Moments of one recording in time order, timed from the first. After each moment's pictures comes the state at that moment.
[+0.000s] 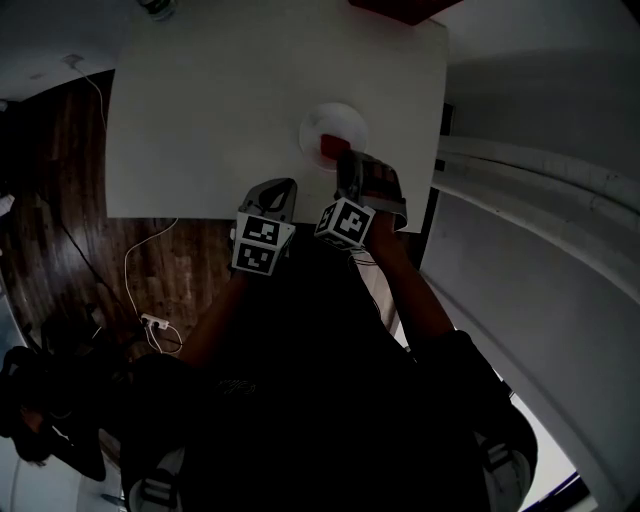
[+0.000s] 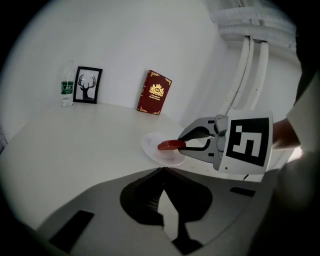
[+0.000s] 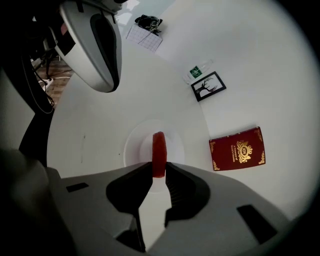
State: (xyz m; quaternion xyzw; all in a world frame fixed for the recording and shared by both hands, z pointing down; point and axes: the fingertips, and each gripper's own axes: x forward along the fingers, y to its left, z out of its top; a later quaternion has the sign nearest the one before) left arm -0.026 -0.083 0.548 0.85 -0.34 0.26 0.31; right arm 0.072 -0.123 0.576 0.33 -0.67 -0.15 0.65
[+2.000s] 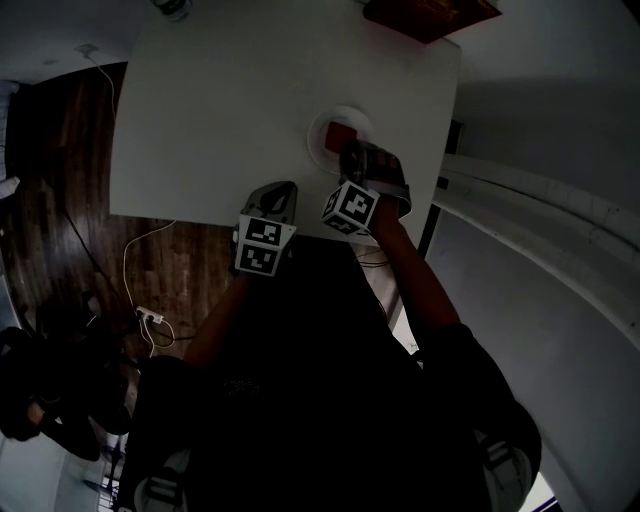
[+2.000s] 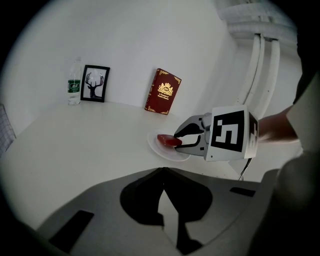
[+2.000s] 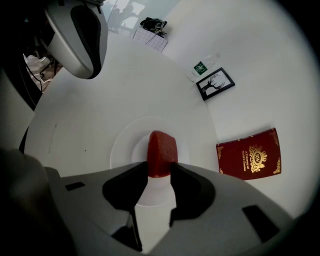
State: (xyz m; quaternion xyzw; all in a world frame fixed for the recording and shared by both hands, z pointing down) left arm -0.027 -0.104 0.557 0.82 -0.38 0.26 0.32; right arm 0.079 -0.175 0.602 0.28 -0.69 -0.15 0.65
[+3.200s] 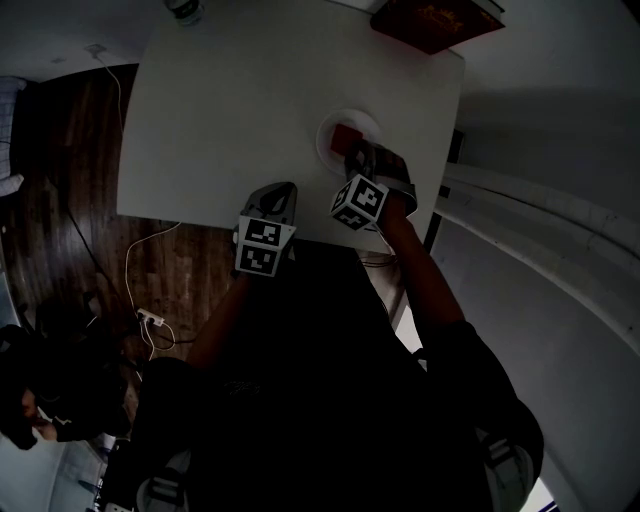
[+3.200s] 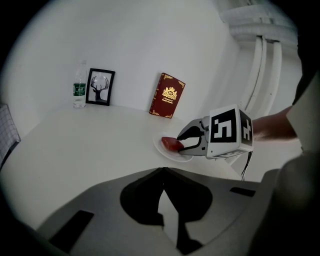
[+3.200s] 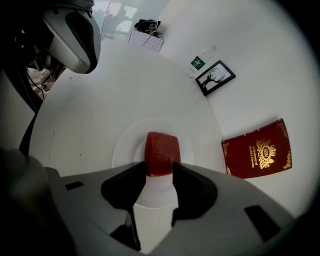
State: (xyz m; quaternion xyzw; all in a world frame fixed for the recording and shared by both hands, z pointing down) left arm -0.044 -0.115 0.547 0.82 -0.40 0.25 0.32; right arm 0.078 -0.186 0.604 0.27 -0.71 -0.10 0.64
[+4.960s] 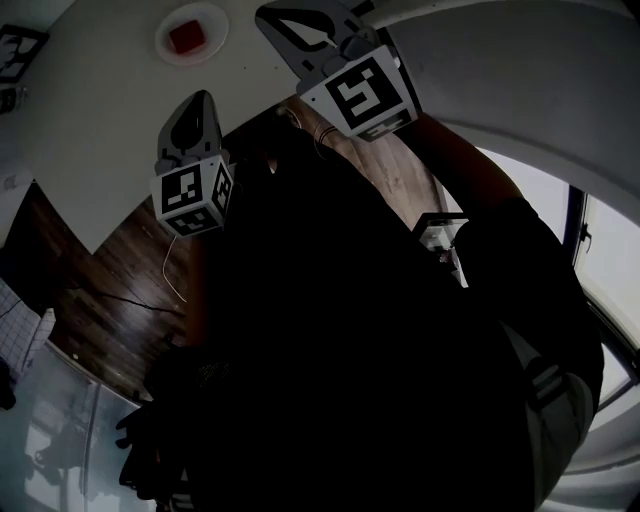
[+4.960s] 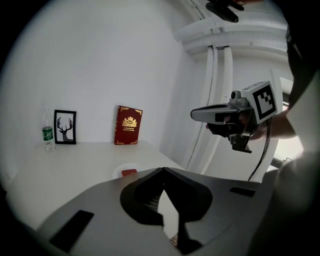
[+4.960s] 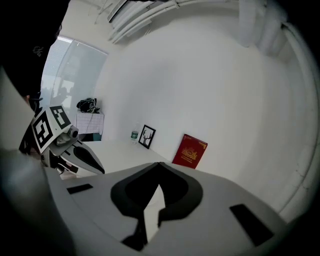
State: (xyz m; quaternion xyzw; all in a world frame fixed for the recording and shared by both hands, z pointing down) left arm 0.020 -0.064 0.435 0.92 -0.31 0.18 0.18; right arm 0.125 -0.083 0.333 0.55 -0.80 -0.03 0.24
